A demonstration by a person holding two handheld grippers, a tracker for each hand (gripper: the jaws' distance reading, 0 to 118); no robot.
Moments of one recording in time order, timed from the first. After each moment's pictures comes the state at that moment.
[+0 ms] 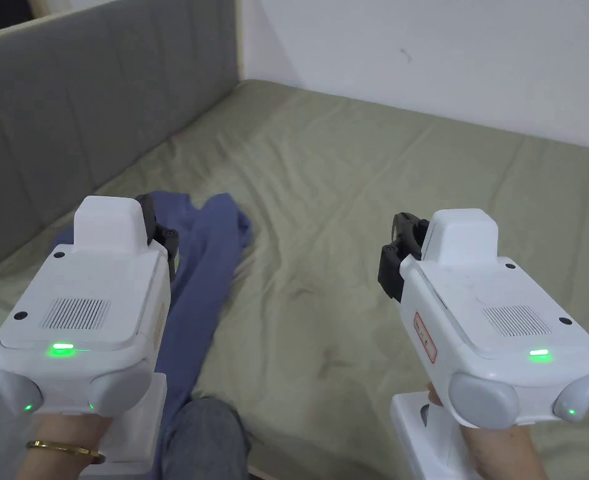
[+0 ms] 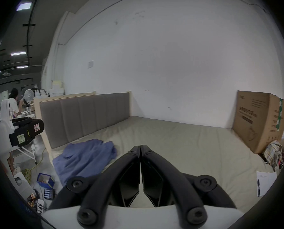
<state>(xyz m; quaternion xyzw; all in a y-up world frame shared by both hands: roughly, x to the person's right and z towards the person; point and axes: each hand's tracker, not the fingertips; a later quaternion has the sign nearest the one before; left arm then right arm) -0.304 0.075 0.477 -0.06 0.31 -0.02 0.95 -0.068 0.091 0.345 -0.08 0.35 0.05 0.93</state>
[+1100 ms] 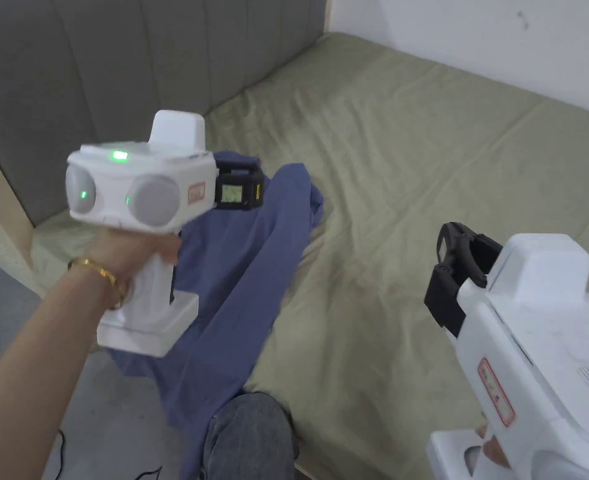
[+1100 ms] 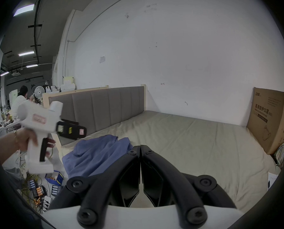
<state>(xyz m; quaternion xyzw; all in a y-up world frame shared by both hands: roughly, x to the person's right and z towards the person) -0.445 0.059 0.344 -0.26 0.23 0.10 0.93 -0.114 0.079 0.332 -0.11 0.40 0.06 0.91</state>
